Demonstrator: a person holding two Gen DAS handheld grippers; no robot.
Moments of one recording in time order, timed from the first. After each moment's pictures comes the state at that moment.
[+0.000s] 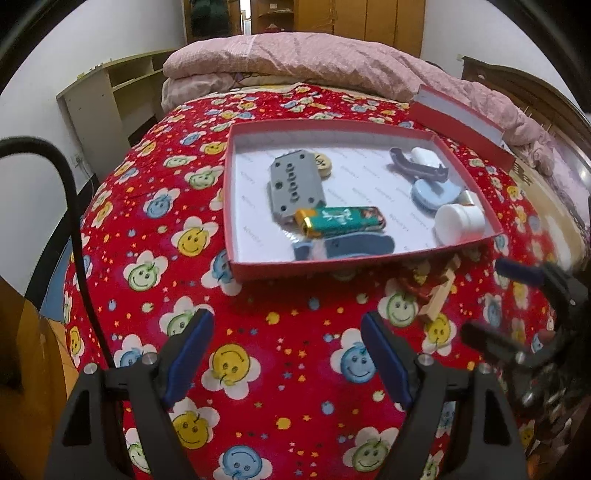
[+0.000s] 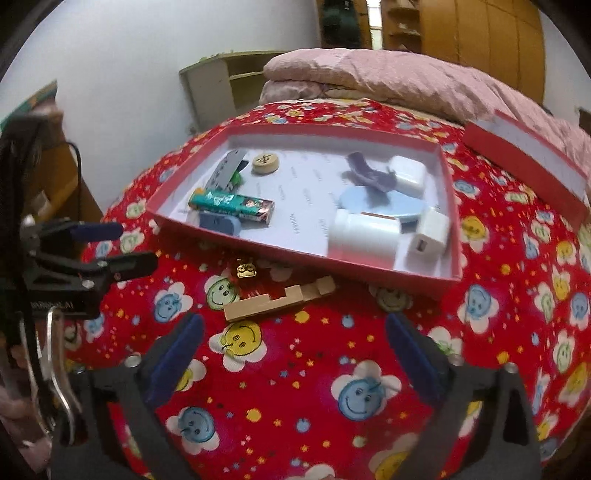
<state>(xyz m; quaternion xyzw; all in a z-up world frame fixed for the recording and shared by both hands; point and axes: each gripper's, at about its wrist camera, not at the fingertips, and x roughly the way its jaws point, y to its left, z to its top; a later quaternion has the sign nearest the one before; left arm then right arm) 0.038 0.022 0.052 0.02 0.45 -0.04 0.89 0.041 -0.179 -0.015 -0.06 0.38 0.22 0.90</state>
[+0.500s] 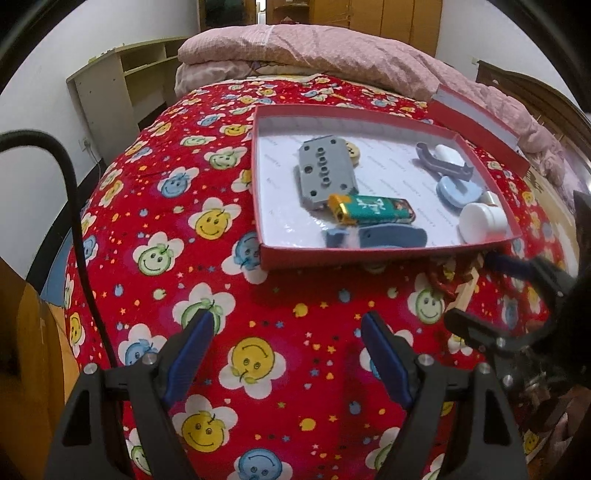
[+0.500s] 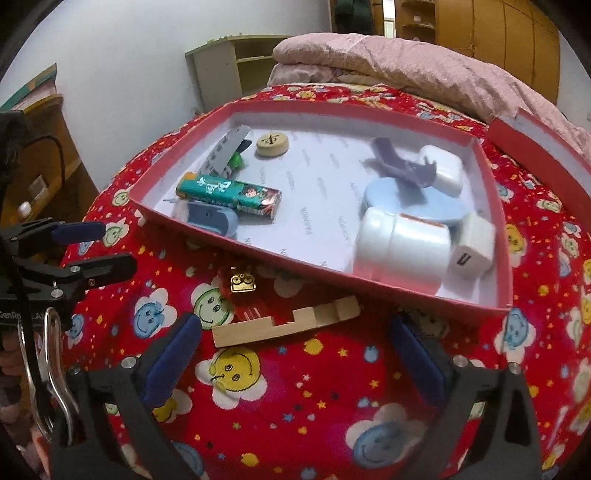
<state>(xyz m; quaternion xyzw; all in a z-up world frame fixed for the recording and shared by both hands) 0.044 0.041 0.039 0.00 0.47 -0.02 0.88 0.069 -0.159 -0.034 -0.08 0.40 0.23 0.89</state>
